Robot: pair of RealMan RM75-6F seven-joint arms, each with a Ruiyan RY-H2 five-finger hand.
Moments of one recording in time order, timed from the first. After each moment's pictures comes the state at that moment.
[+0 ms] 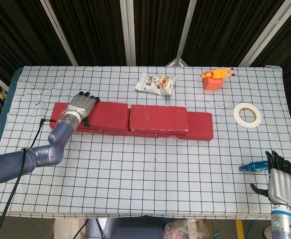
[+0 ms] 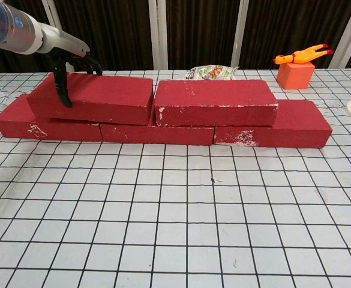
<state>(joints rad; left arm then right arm) -1.40 -1.30 0.16 -1.36 0.20 0.61 0.56 0.08 -1.14 0.11 -1.99 -1.05 1.49 -0.44</state>
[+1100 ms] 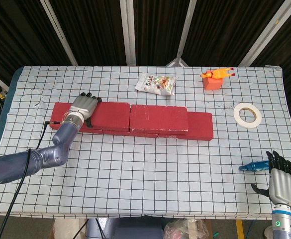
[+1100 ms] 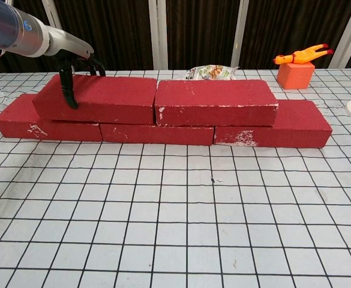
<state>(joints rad) -1.42 -1.33 0.14 -1.36 0.12 0.64 0.60 0.09 -1.14 0.11 -1.99 -1.04 1.49 -0.44</state>
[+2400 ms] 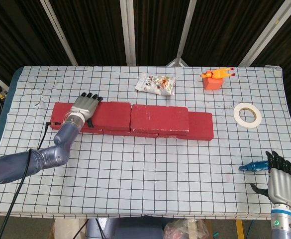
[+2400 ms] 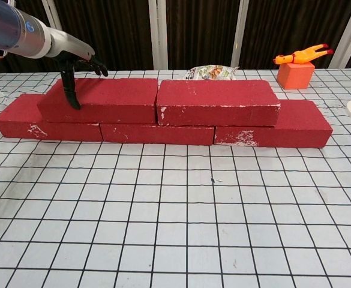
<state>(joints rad) -1.42 -1.33 0.13 -1.36 0.08 0.63 0.64 0.09 -1.14 0.11 -1.99 -1.02 1.49 -0.45</state>
